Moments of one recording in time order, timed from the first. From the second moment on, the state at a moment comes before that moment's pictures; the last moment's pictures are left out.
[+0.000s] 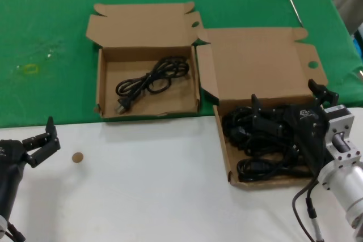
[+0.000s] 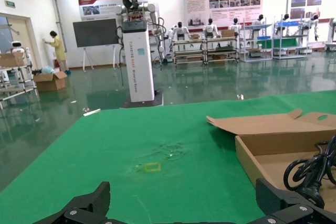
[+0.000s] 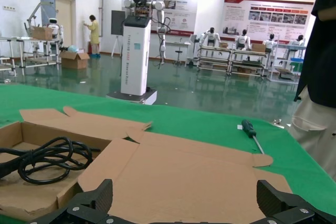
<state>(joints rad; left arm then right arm) 0.00 -0.30 1.60 -1.60 -1.80 0.00 0.00 0.02 0.30 -1.61 1.59 1.79 -0.02 -0.02</state>
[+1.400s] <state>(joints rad) 0.00 -0.30 1.60 -1.60 -1.80 0.00 0.00 0.02 0.30 -1.61 1.59 1.79 -0.02 -0.02</state>
